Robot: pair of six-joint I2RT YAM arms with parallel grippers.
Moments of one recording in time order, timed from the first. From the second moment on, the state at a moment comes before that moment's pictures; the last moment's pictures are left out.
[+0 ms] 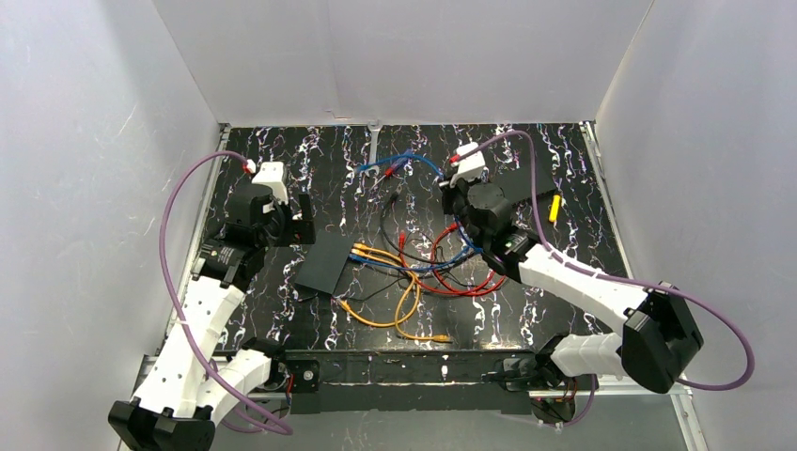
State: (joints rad) left arm -0.28 0.89 1.00 -0.74 -0.14 -0.18; right arm 0.78 1.28 0.86 0.33 0.43 0.01
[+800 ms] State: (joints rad) left arm -0.28 0.86 0.76 -0.47 0.19 0.07; right arm 0.76 1.13 0.59 0.35 0.03 0.11
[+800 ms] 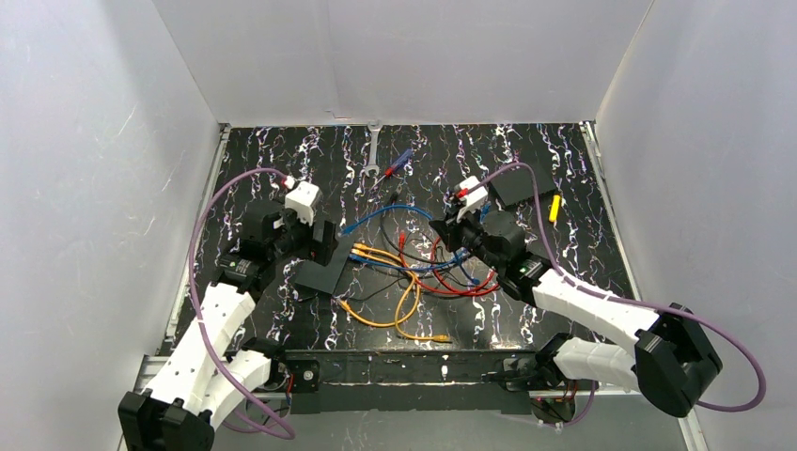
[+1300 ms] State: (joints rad) left arm -0.29 0.72 0.50 -0.19 0.38 0.45; right arm 0.75 1.04 0.56 0.36 -0.08 0.24
